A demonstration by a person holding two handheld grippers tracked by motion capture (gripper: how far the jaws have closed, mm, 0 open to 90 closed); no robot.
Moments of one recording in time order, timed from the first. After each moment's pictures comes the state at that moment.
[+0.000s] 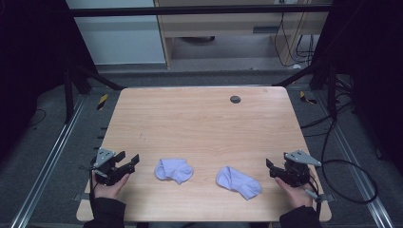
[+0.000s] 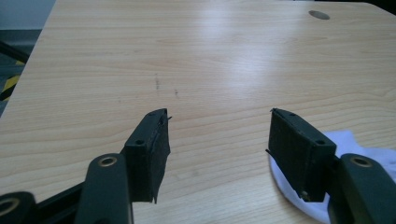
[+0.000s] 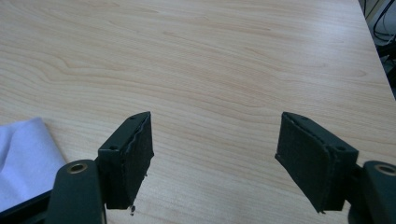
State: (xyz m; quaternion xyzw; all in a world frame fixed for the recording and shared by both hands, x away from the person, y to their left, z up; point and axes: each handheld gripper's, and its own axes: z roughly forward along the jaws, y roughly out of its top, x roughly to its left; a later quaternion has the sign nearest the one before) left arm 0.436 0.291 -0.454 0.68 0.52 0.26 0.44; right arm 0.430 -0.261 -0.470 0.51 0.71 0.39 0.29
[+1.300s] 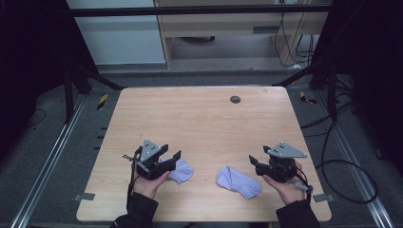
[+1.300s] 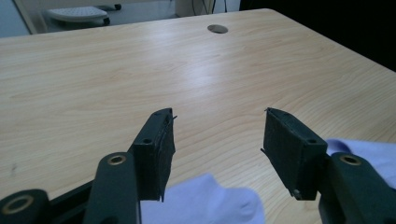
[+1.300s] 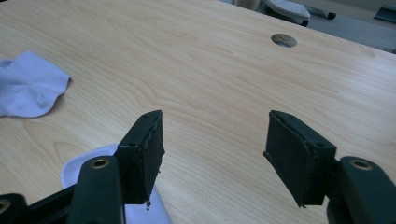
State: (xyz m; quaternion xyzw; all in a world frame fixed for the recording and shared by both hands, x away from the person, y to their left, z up) left arm 0.445 0.166 -0.424 0.73 0.43 0.22 0.48; right arm 0.429 -0.211 -0.422 0.41 0.76 0.42 0.27
